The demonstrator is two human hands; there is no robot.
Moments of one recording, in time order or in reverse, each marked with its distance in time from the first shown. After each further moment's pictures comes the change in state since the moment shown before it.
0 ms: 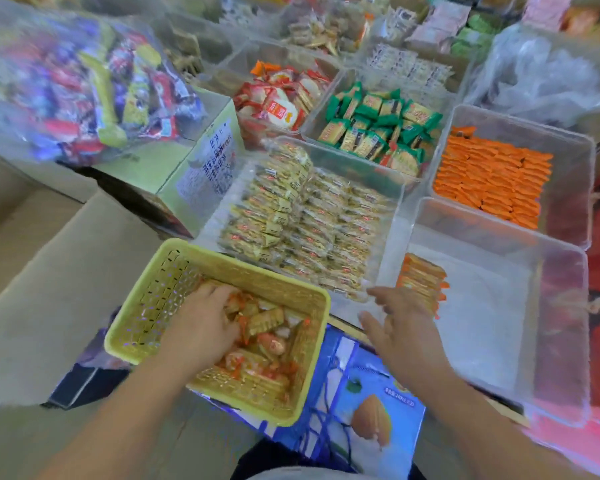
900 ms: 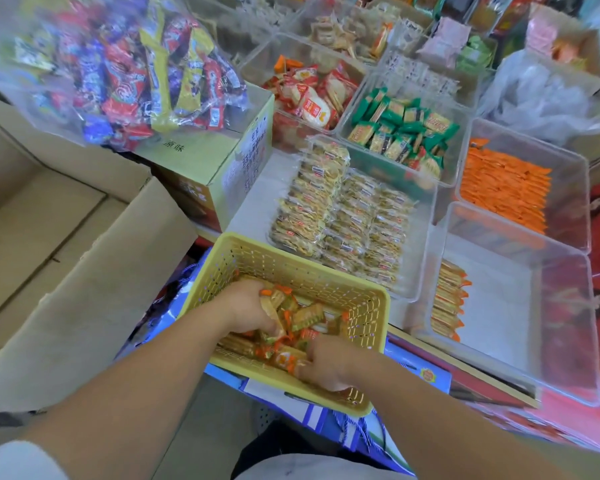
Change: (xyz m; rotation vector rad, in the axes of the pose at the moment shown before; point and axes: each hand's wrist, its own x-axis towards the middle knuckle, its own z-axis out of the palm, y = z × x) left_hand 0.063 -0.066 -0.003 -0.227 -0.404 -0.024; right_hand 0.004 -0.125 0.138 -0.502 -0.943 0.104
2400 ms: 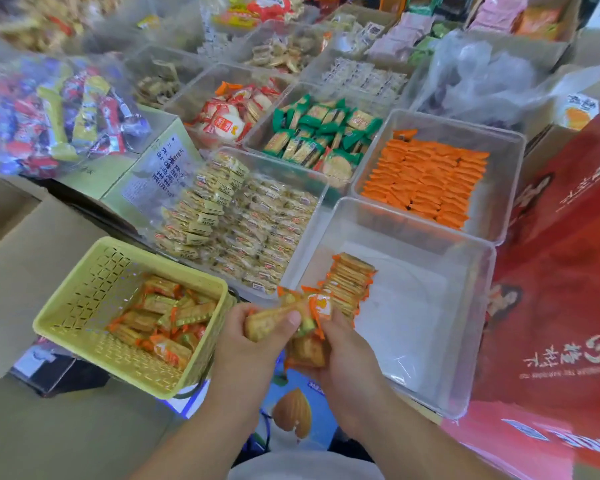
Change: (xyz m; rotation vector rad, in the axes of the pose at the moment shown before) left_hand -0.109 0.298 0.190 -0.986 0.660 -0.044; right_hand -0.144 0.234 -0.004 1.901 0.276 -0.366
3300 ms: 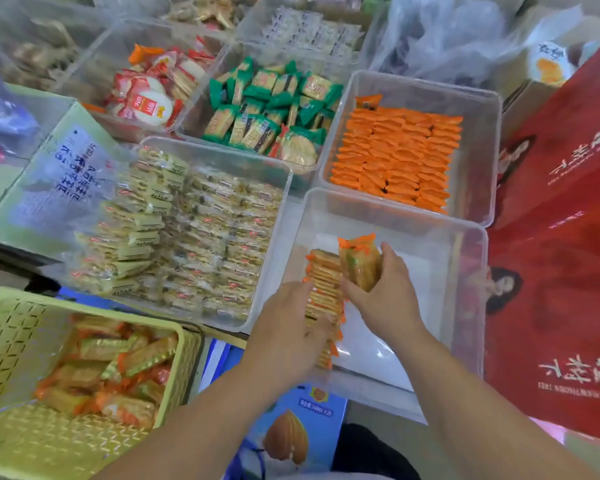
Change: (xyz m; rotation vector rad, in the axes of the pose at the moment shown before) left_hand 0.096 0.005 0.070 0.740 -0.576 0.469; right_hand 0.112 -0.055 -0.084 -1.019 0.534 -0.229
